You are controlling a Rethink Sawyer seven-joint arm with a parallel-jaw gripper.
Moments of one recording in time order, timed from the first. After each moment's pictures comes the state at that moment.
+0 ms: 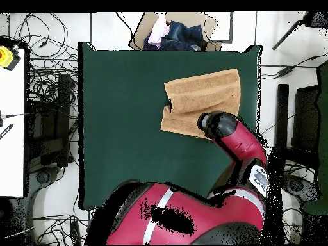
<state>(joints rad) -0.26 -0.28 -0.37 1.49 0.48 0.46 2.76</state>
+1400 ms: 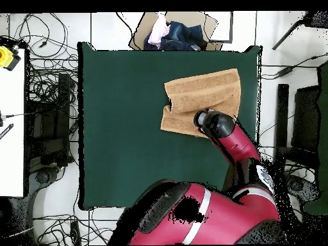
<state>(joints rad) -0.38 -0.29 -0.16 1.54 0.48 0.34 2.76</state>
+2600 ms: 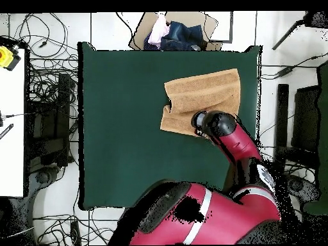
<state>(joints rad) -0.38 -0.29 -0.16 1.53 0.48 0.51 2.76</state>
